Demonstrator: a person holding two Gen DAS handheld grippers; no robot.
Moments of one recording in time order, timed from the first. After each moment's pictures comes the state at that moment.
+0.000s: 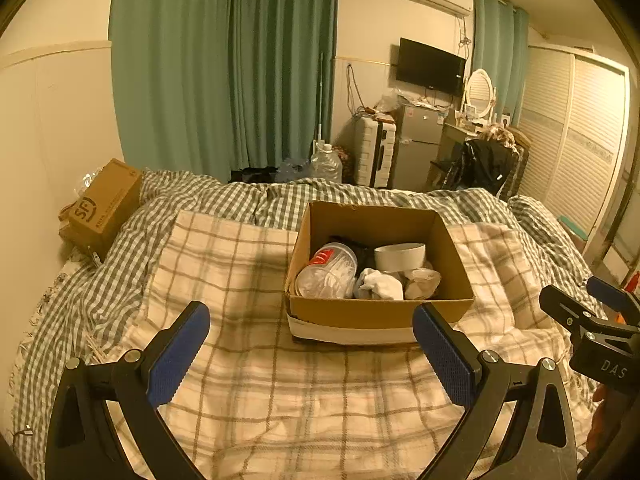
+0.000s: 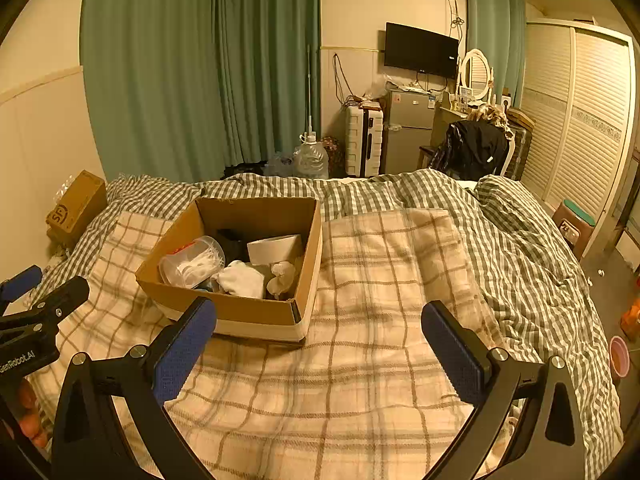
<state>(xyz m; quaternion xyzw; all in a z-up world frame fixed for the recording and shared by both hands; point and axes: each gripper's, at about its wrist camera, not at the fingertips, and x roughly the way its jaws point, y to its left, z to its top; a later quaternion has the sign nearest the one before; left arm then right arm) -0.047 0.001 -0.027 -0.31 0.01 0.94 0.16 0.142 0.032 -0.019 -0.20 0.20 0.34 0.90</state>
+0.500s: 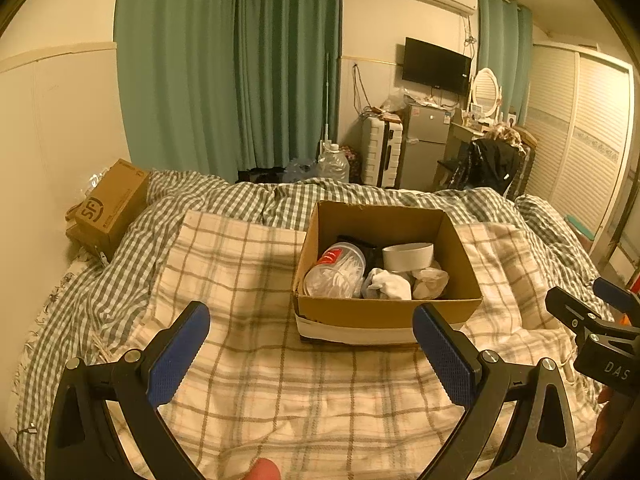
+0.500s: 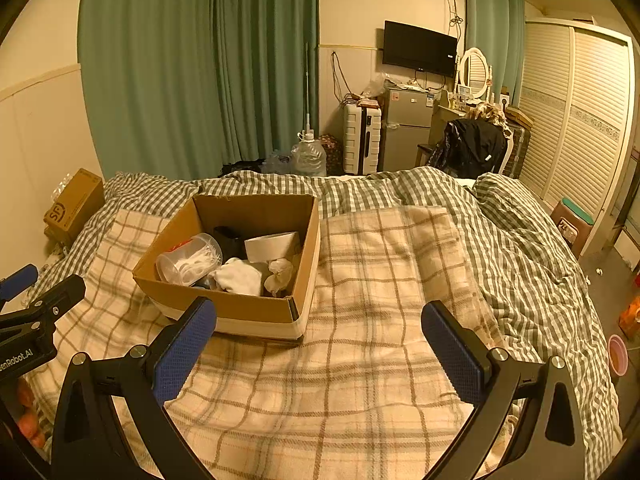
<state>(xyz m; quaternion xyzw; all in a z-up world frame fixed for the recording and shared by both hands) -0.050 -0.001 -0.027 -0.31 0.01 0.94 0.15 0.144 0.034 -0.022 -0.21 0.20 0.33 0.90</state>
